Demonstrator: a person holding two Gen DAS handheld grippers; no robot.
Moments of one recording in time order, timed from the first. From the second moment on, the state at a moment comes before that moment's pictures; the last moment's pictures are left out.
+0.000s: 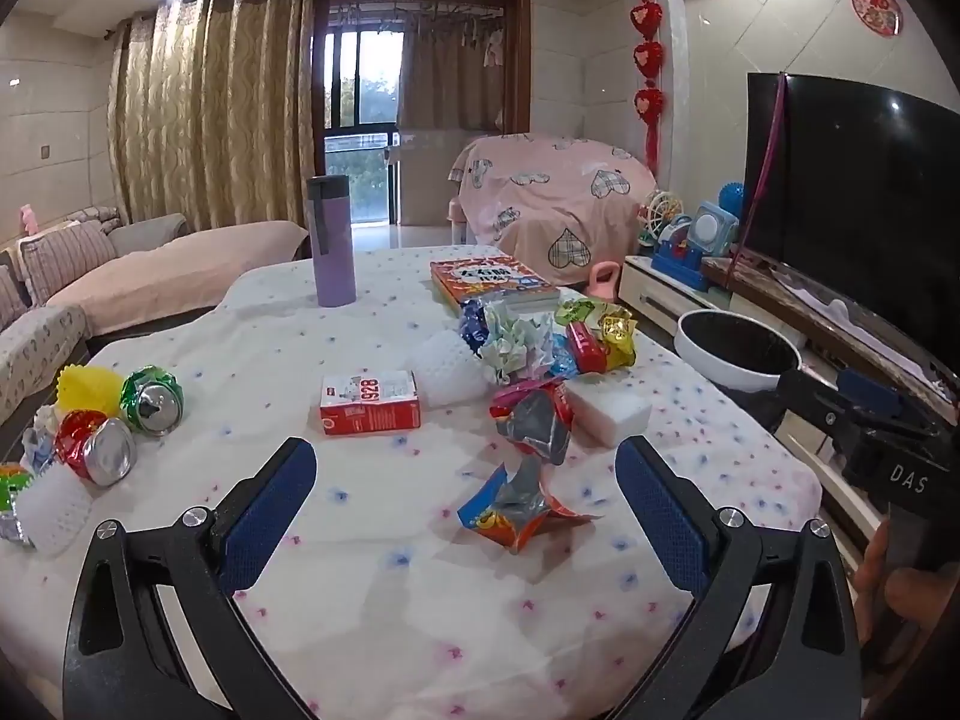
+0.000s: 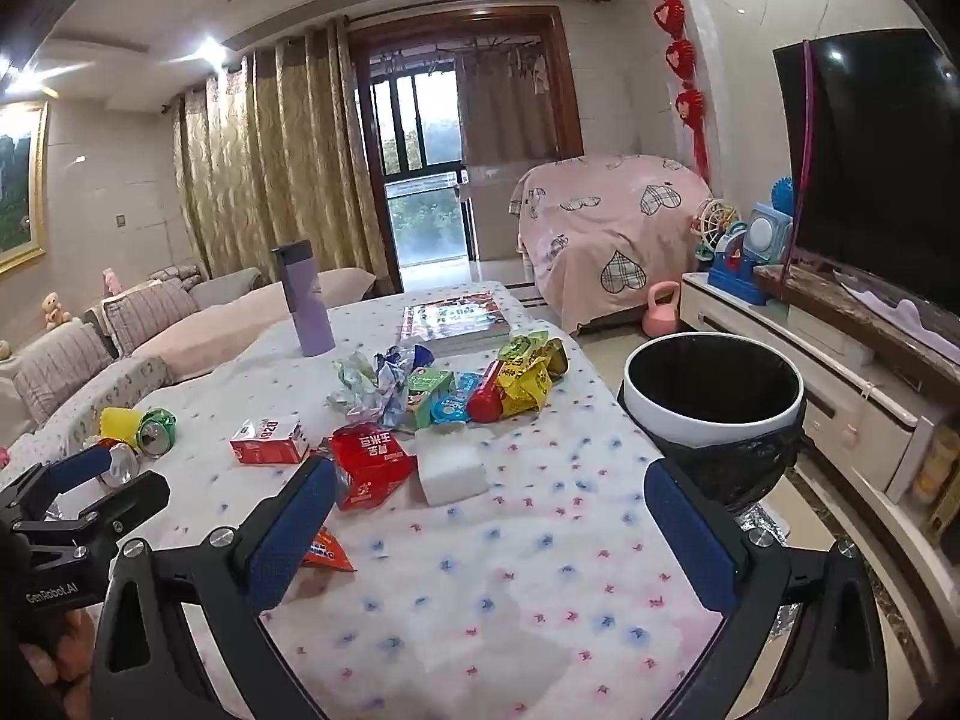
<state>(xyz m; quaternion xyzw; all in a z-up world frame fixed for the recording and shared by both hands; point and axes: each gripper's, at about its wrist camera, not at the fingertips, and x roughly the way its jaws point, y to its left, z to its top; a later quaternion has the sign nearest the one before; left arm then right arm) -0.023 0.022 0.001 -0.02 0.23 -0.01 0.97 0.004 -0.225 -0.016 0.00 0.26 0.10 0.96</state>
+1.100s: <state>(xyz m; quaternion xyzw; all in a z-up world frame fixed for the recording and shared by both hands) -0.025 0.013 0.006 -0.01 0.22 0.00 0.98 -0.001 -0.220 -0.016 0.00 0.25 0.11 0.96</state>
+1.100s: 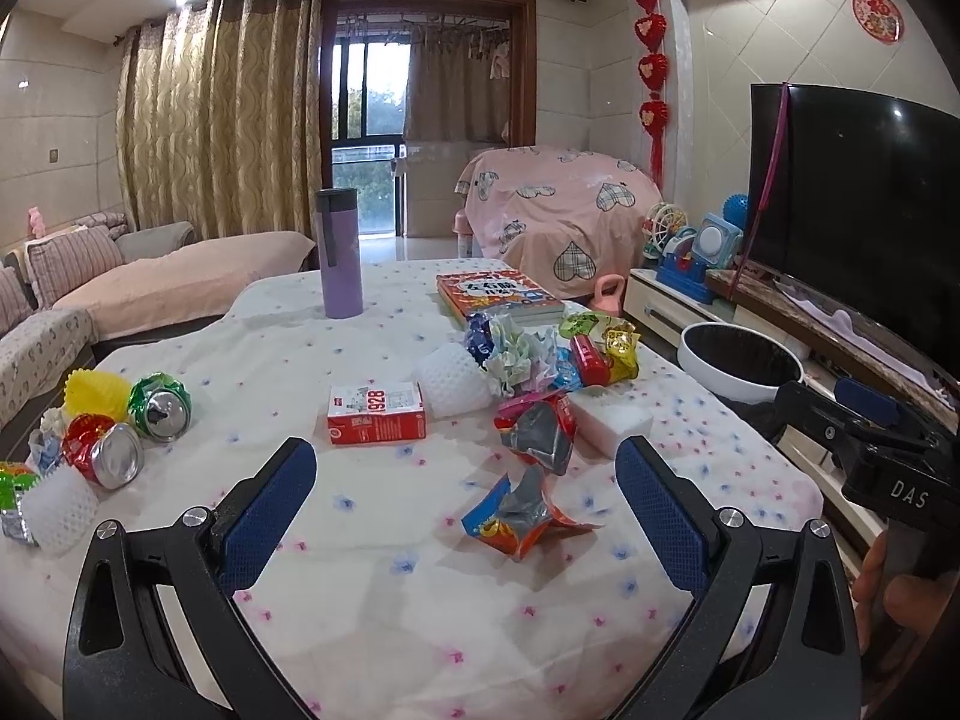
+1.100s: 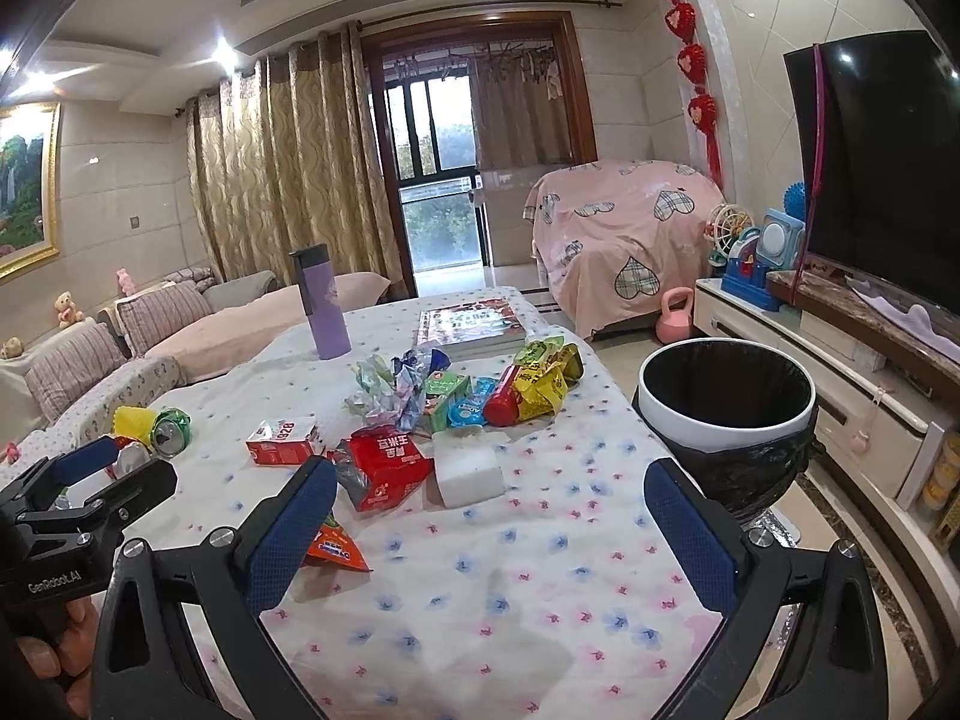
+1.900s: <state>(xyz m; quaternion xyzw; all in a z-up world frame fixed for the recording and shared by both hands) -0.024 0.014 0.002 -0.02 0.22 0.00 0.98 0.000 -0.223 -0.019 0.01 0.26 0.12 0.96</state>
